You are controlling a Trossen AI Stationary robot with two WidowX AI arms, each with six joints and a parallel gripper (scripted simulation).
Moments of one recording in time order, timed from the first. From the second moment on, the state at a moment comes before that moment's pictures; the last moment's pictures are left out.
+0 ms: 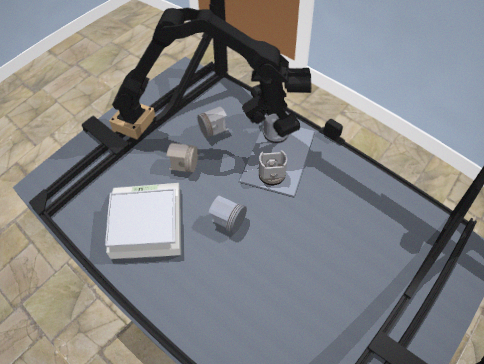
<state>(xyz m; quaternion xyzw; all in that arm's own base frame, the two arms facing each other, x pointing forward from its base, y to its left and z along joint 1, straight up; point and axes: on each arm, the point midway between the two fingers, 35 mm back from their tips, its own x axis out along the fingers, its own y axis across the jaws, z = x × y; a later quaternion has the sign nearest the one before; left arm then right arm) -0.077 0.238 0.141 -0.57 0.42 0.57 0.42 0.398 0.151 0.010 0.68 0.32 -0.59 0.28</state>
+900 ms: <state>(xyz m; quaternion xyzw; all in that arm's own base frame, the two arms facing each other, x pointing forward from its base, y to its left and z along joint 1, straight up) -0.077 0.238 0.141 -0.57 0.42 0.57 0.42 0.394 0.148 0.026 0.68 0.32 -0.60 0.28</state>
